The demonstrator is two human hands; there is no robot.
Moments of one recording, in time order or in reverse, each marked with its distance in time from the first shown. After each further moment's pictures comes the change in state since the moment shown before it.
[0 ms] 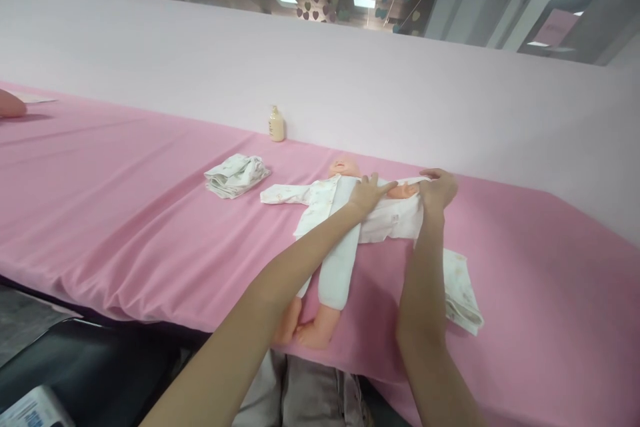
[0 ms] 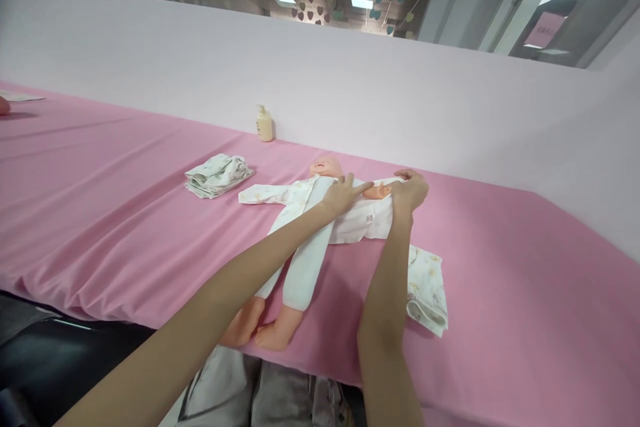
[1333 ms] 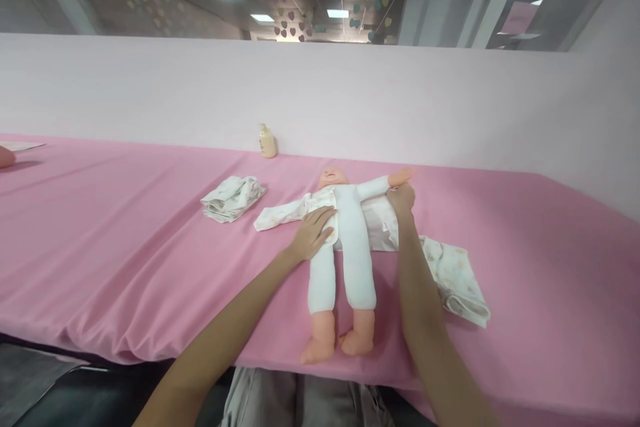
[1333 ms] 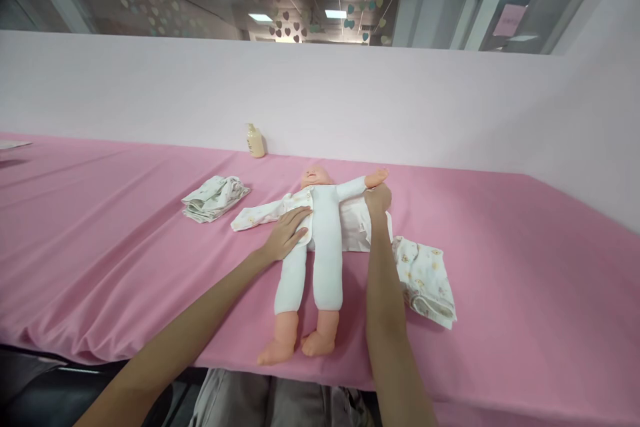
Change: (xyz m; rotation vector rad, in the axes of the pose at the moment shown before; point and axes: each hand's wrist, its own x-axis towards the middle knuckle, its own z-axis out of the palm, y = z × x) left_hand -0.128 -0.095 0.008 -0.457 0.152 0.144; right_hand -0.023 0.005 0.050 -0.085 -0.315 0.084
